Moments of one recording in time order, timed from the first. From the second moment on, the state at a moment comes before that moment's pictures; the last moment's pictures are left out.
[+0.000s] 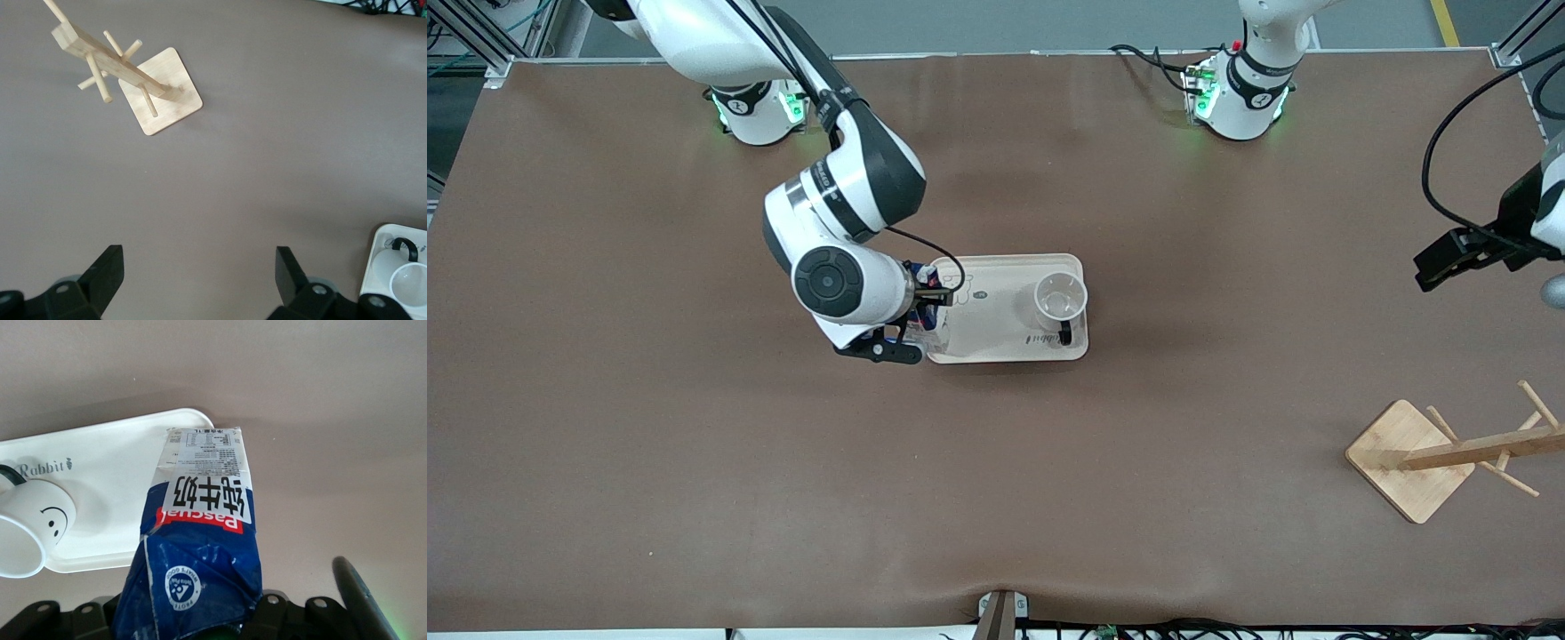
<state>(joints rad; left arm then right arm) 0.40 0.14 -0.55 -1.35 0.20 1.53 -0.32 0.57 0.59 -0.01 -1.37 0.26 1.69 0.63</state>
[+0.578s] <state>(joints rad) 0.02 0.03 -0.08 -1.40 0.10 1.46 -0.18 0.65 0.64 -0.01 -1.36 0.26 1.73 0.64</state>
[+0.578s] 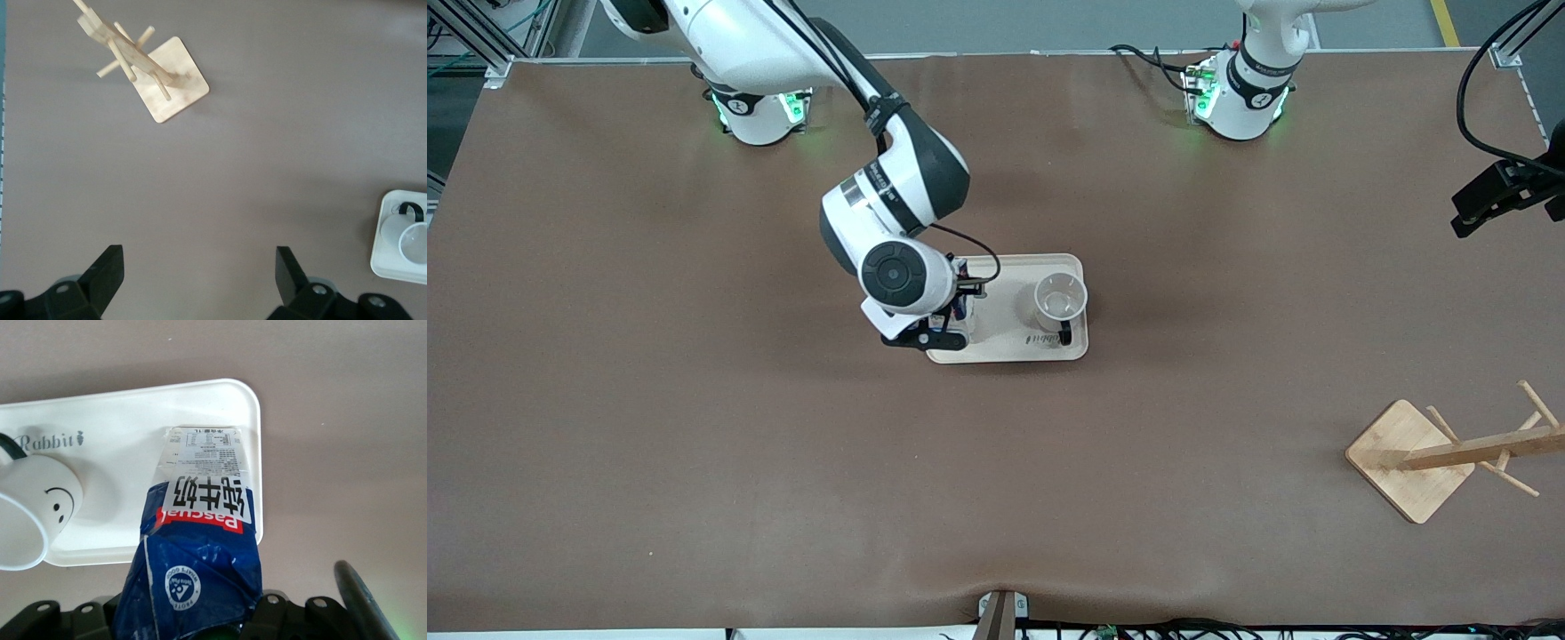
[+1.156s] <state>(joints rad) -0.03 -0.08 0.01 -1.52 0.03 1.47 -0.14 0.67 0.66 -0.01 -1.35 0.26 1.73 0.64</state>
